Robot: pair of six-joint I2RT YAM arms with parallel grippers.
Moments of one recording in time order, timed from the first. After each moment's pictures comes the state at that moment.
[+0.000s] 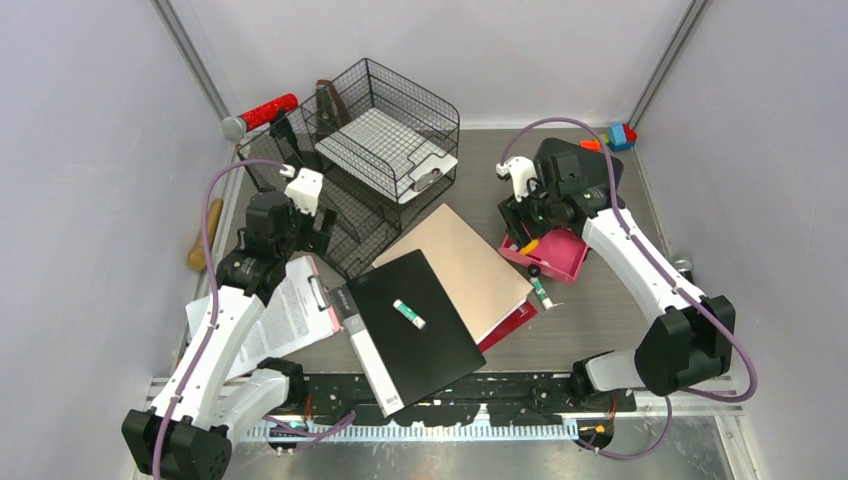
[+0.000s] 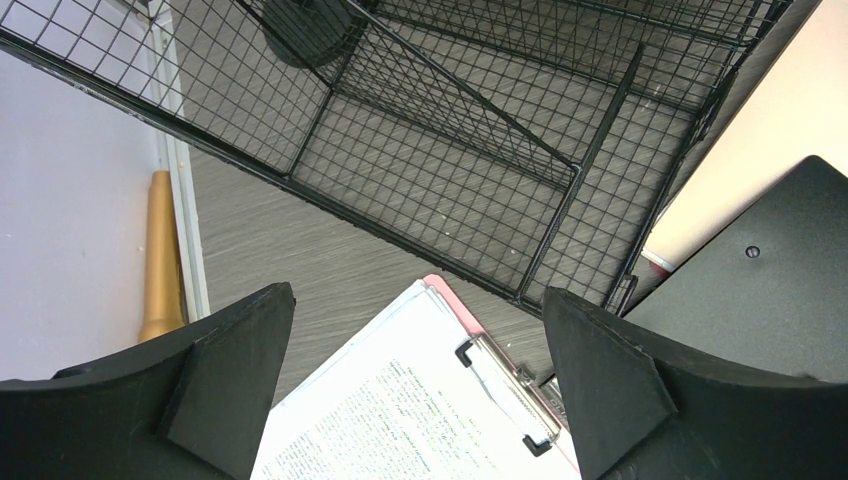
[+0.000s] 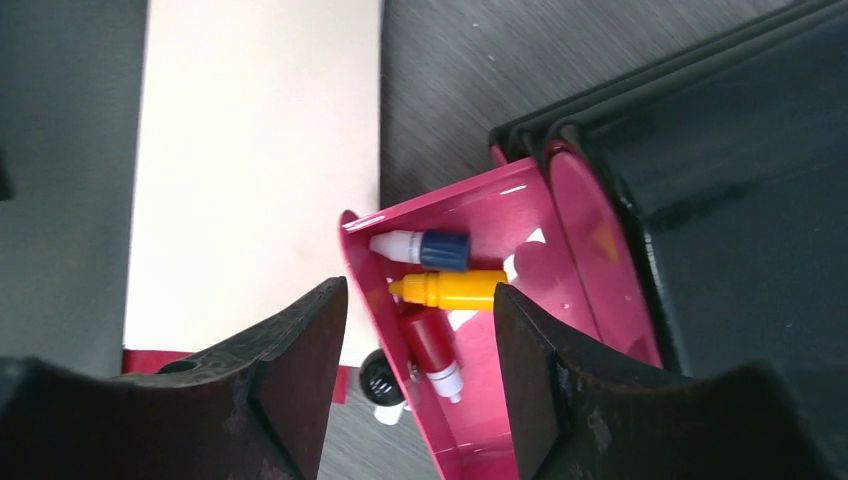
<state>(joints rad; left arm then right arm) -0.22 0.92 0.90 -0.47 -0.13 0.24 0.29 1.38 1.19 -0.73 -0.19 -0.36</state>
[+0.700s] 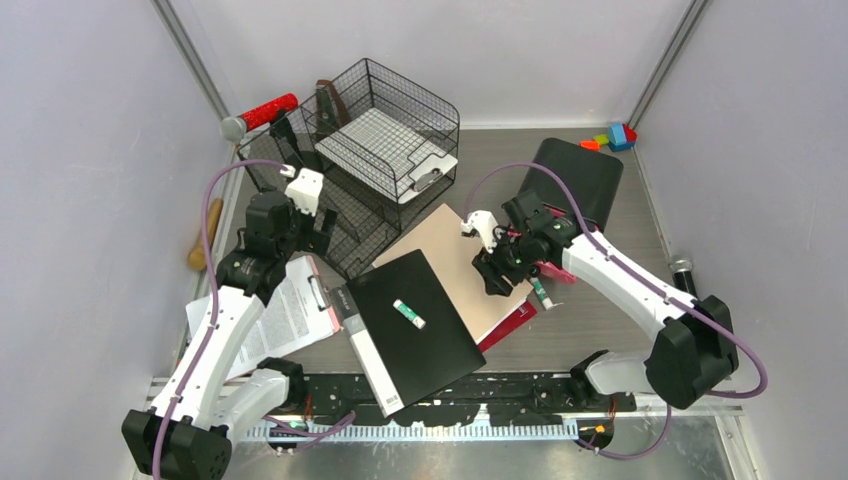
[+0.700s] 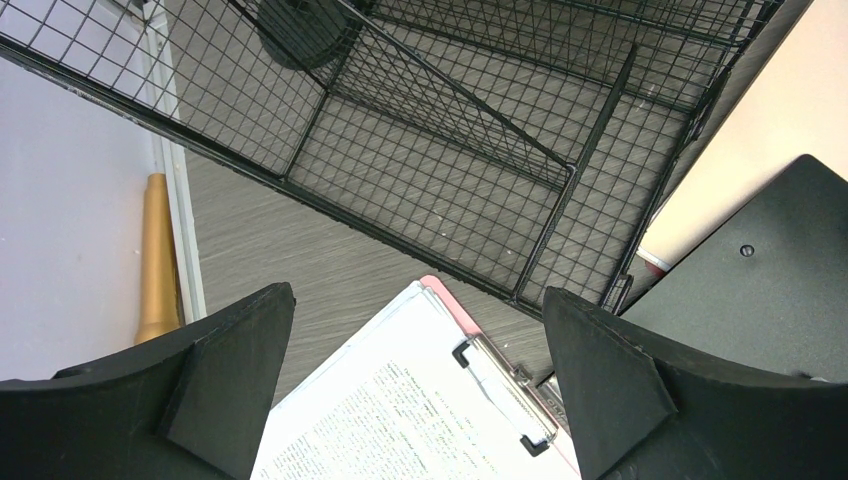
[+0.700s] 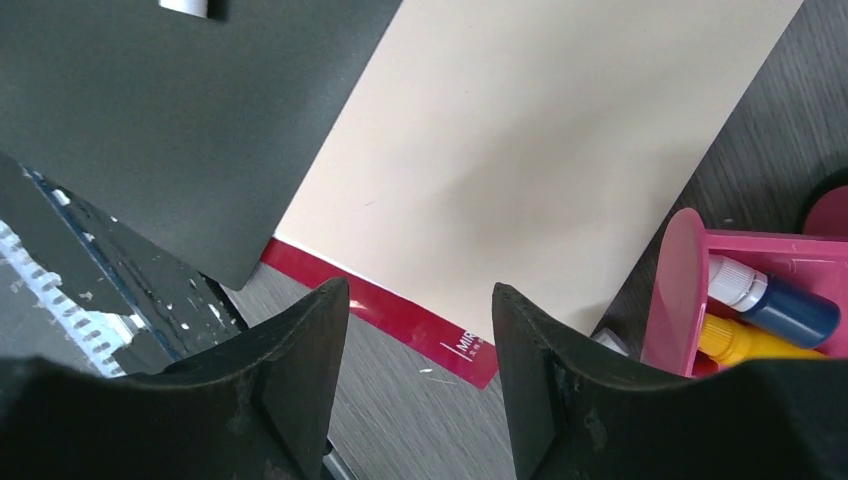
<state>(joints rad) -0.22 0.92 0.90 -0.47 -0.12 0.24 0.52 1.31 1.02 -0.81 -0.37 -0.42</state>
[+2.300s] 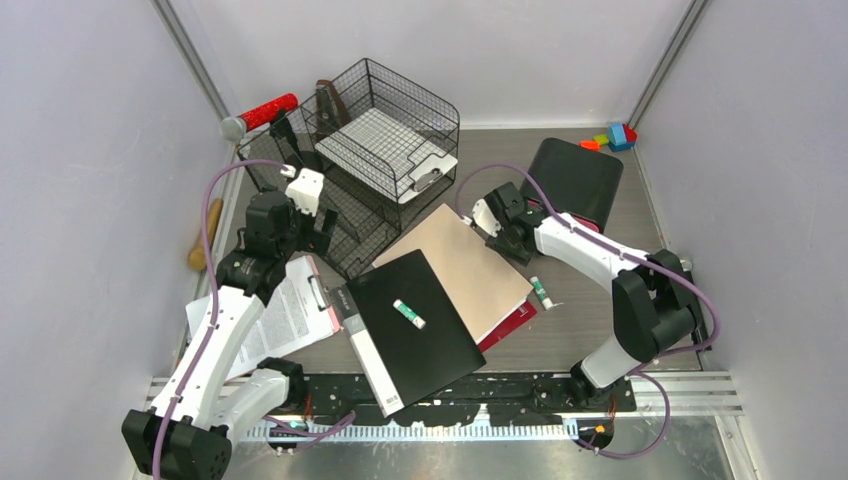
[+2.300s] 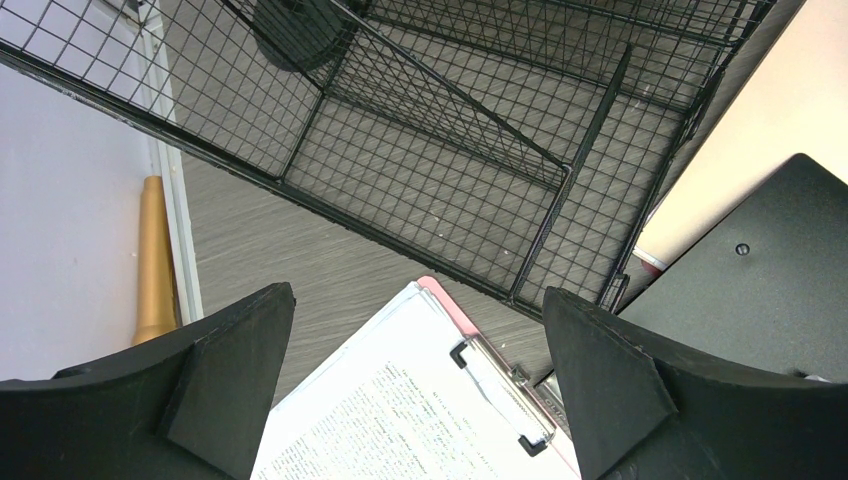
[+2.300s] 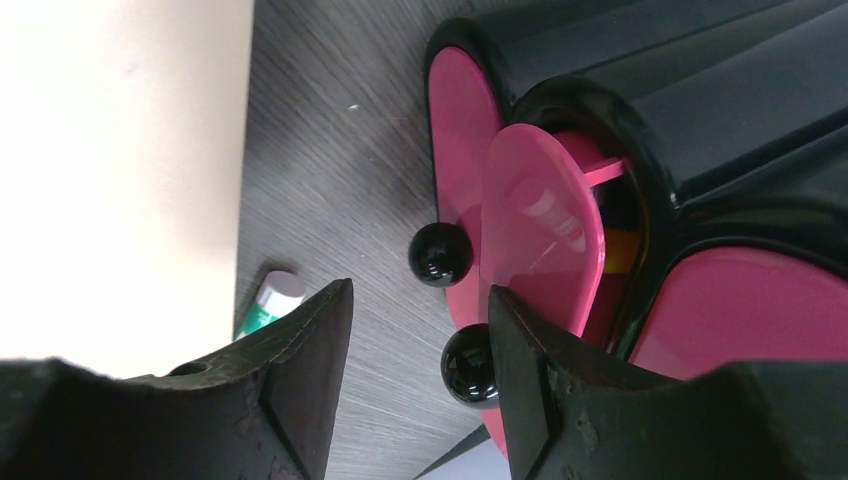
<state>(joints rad) -0.22 0.92 0.90 -0.47 -0.11 0.24 0.51 1.56 1.07 -0.67 0.35 -0.59</state>
